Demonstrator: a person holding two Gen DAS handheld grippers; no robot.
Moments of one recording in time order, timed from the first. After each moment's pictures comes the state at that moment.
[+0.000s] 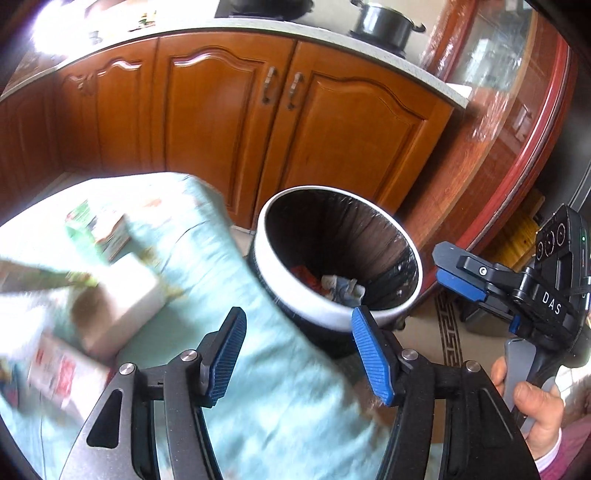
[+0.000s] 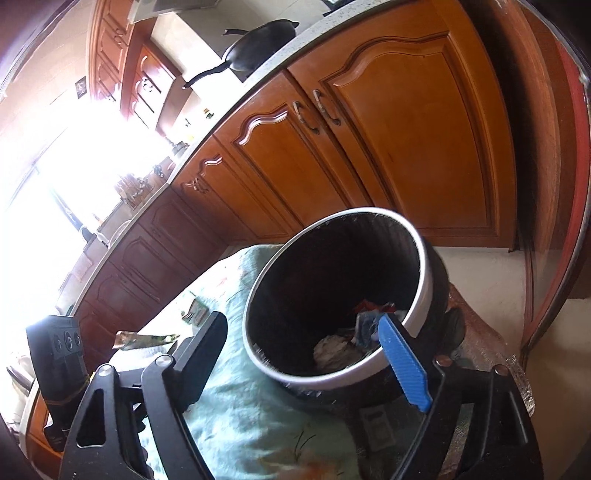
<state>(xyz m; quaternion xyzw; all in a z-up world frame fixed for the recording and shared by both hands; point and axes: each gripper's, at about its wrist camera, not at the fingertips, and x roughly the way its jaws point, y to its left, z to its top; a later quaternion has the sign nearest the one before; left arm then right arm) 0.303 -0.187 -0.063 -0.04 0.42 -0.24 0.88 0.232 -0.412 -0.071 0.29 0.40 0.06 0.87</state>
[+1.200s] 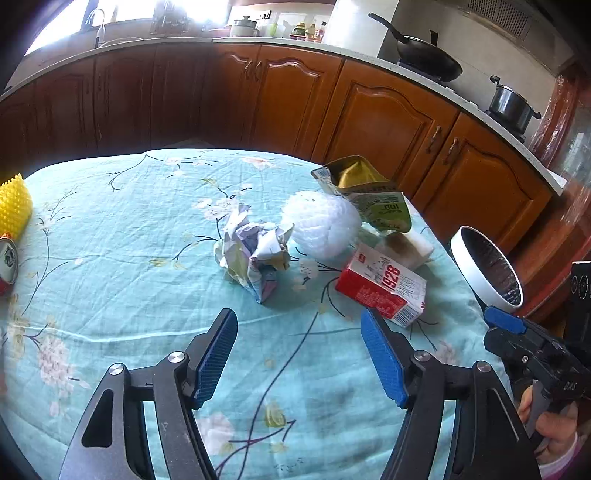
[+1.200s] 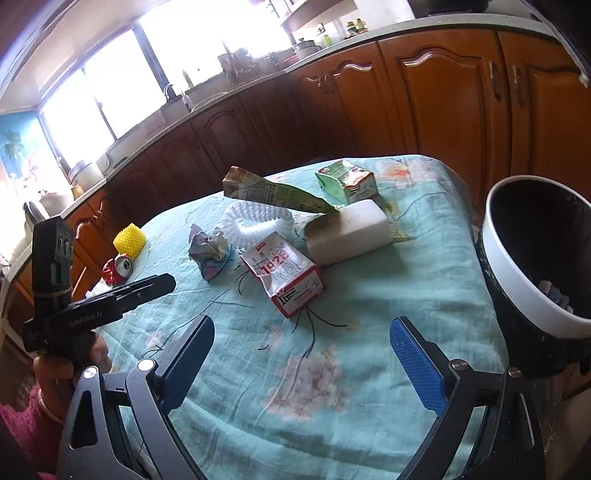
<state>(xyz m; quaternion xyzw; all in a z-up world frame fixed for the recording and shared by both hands) 0.179 0.041 -0.046 -0.13 0.40 -0.04 0.91 0.216 -0.196 -0.070 0.10 0.46 0.28 0.84</state>
